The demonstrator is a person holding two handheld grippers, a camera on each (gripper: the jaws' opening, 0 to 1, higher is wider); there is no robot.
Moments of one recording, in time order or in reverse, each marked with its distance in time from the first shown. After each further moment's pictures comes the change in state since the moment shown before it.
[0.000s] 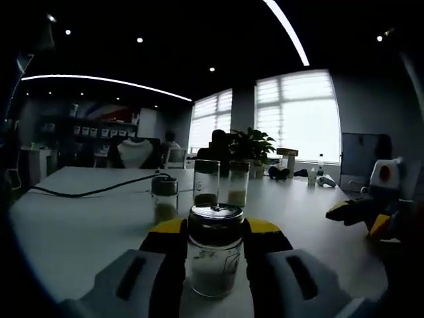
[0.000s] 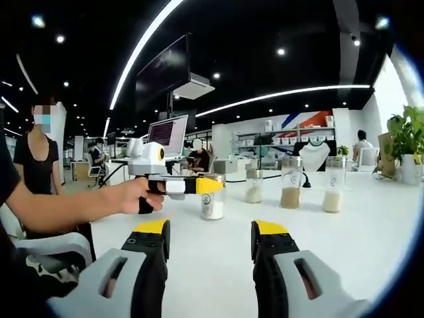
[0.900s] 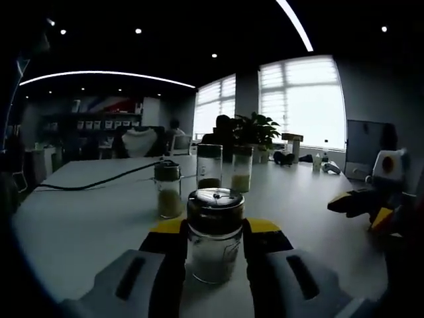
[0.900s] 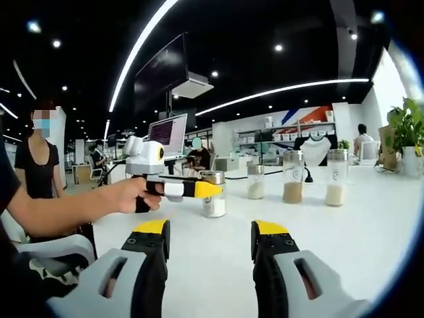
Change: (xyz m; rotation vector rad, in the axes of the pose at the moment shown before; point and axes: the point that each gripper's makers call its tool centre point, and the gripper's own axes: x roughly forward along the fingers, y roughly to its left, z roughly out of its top) left arm -0.004 0.003 -0.014 0.019 0.103 0.037; right arm 0.001 0.002 -0.006 0.031 0.012 0.011
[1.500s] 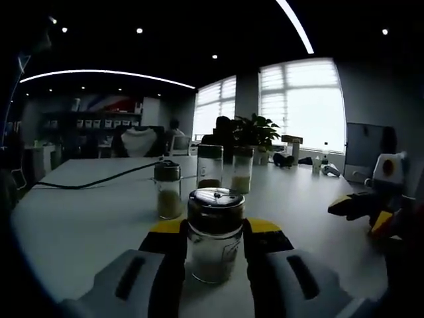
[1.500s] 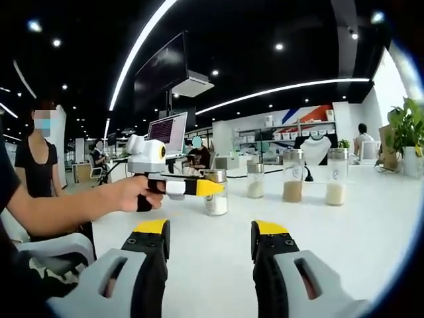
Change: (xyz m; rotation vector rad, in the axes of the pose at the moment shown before) left arm 0.002 0.003 0.002 -0.019 -0.003 -0.003; right arm 0.001 -0.002 -0.001 -0.004 0.006 -0.001
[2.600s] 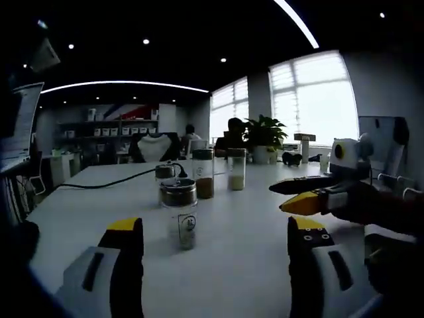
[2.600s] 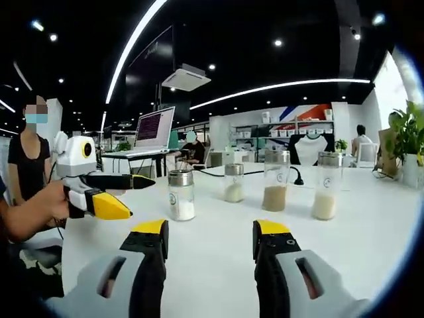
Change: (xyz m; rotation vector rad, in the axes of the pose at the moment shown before) left arm -0.054 -0.055 -0.005 0.053 -0.023 0.139; right arm 0.029 -0.064 0.007 -0.036 0.048 -0.014
